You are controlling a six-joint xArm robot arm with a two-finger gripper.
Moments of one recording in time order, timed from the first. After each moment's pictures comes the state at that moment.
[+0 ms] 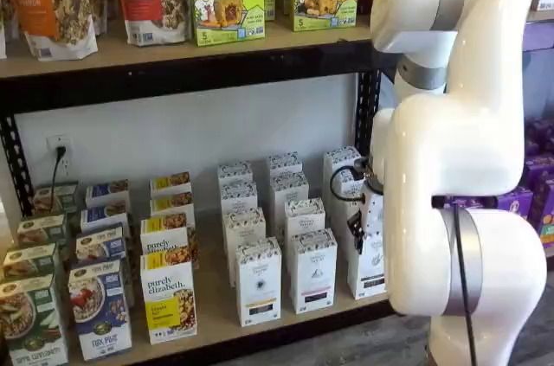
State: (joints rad) arm -0.31 0.63 -0.92 -0.12 0.18 -0.19
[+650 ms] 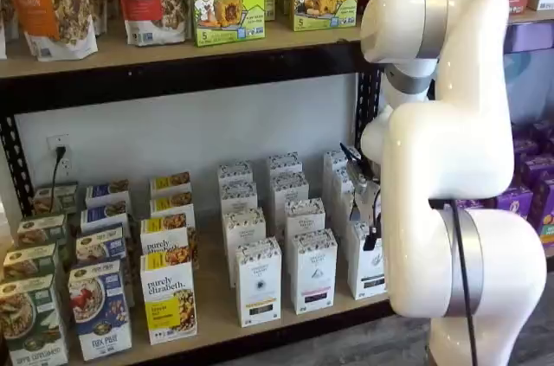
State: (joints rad) arm -0.29 0.80 -1.23 0.47 0.41 -2.28
